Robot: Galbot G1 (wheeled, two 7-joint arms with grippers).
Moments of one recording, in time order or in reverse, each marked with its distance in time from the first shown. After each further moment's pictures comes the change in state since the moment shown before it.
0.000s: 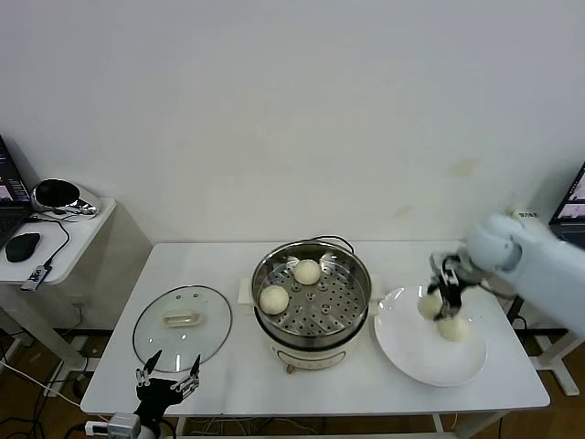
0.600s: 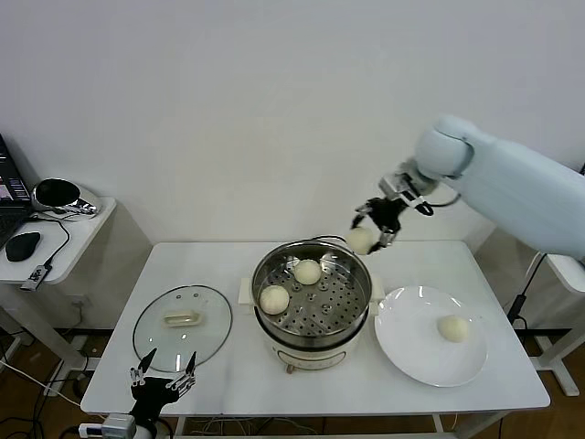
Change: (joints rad) left arm 0.012 -0.024 -0.016 -0.027 -0.009 -0.004 -0.009; right arm 0.200 0.315 -0.078 -0.132 0.008 0.686 -0.019
